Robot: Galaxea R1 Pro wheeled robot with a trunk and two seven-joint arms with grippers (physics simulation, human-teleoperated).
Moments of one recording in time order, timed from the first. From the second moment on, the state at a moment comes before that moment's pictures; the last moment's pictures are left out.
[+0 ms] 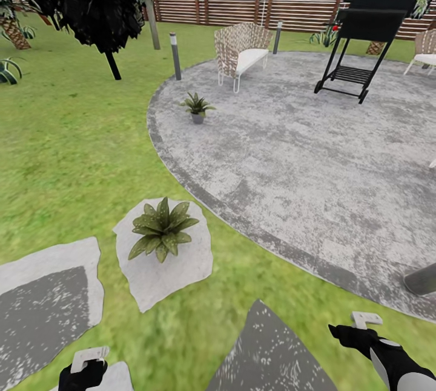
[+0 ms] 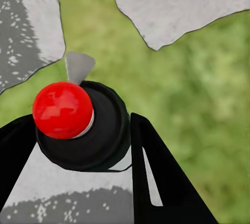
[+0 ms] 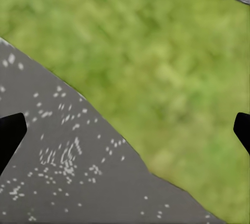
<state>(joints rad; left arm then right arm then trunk) -0.46 0.06 1.42 -0.34 -1.15 -0.40 -0.32 -0.59 -0.24 -0.69 -0.27 0.54 0.02 0.28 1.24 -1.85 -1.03</state>
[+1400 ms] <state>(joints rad) -0.46 0.06 1.42 -0.34 -1.15 -0.40 -0.32 -0.59 -0.24 -0.69 -0.27 0.54 0.02 0.28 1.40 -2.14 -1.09</state>
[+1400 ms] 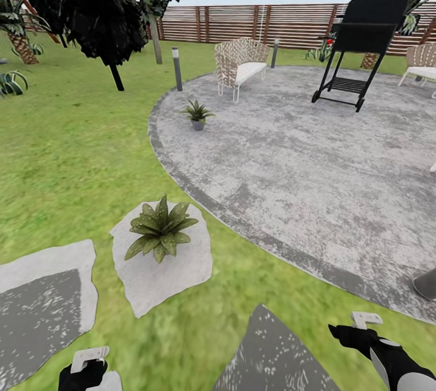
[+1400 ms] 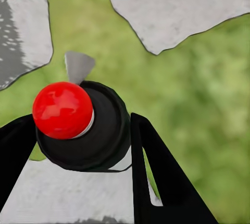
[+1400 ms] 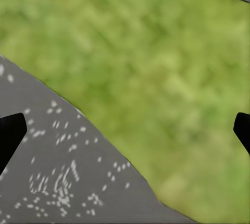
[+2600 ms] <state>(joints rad) -0.55 0.06 1.41 -0.55 -1.14 -0.41 -0.35 -0.59 -0.24 -0.69 -0.23 0.54 0.02 0.28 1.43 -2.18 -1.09</state>
